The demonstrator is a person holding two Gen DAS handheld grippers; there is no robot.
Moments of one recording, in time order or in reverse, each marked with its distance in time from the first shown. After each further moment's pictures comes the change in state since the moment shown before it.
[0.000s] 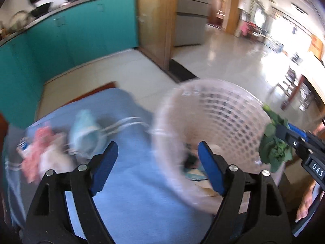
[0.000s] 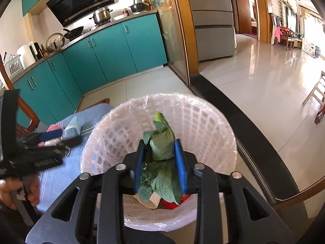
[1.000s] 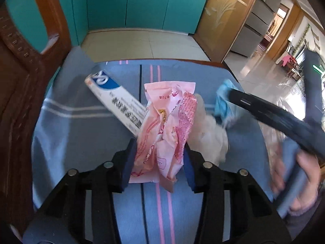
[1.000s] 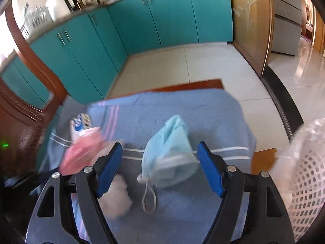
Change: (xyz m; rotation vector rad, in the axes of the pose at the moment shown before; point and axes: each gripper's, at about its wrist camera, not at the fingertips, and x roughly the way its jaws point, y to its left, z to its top) left arm -0.003 0.223 -0.073 -0.341 0.128 0.065; right arm 0.188 0.250 0.026 -0.219 0.245 0.240
